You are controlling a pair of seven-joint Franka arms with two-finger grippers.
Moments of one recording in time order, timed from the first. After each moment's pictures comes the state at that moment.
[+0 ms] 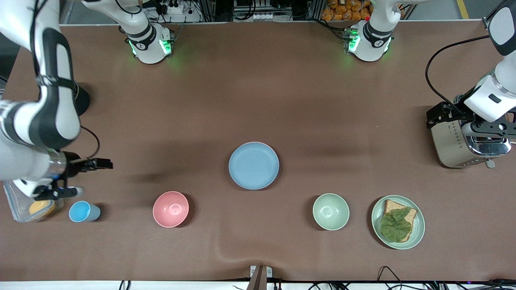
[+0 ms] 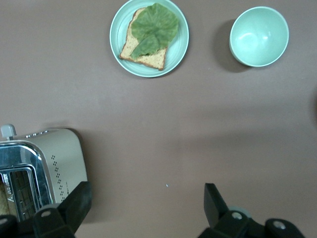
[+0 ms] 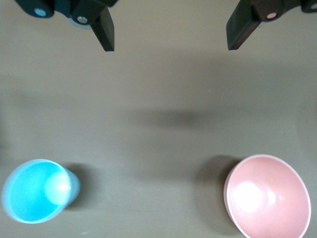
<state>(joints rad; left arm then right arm) -0.06 0.00 0.01 -1.76 0.01 1.83 0.06 0.18 0.45 -0.29 -1.46 0.19 1.70 -0.23</state>
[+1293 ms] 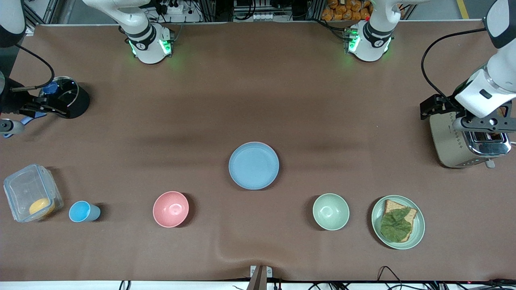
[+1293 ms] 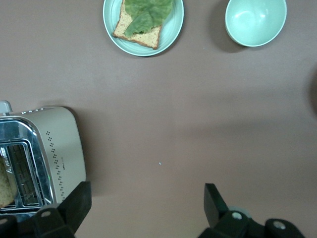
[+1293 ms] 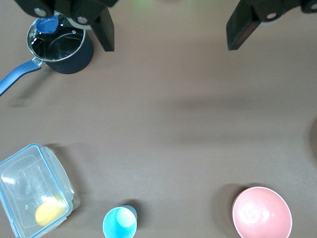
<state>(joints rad) -0.06 0.01 -0.04 -1.69 0.03 1.67 -0.02 0.06 0.07 -0.11 -1.55 -0.02 1.50 -0.04</state>
